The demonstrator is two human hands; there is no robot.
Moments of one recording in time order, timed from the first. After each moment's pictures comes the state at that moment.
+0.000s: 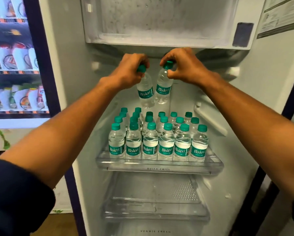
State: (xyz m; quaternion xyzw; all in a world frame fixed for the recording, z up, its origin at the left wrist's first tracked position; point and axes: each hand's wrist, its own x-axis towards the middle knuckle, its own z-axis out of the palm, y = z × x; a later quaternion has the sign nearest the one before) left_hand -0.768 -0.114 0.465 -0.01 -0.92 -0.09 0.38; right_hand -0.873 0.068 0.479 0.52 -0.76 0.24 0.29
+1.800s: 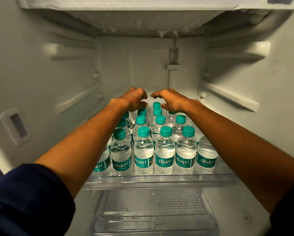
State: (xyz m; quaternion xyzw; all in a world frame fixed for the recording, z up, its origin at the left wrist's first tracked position) left_hand -0.914 -0.155 0.351 0.08 -0.99 -0.08 0.11; right_hand -0.999 -0.004 0.338 0.45 -0.88 0.17 0.05
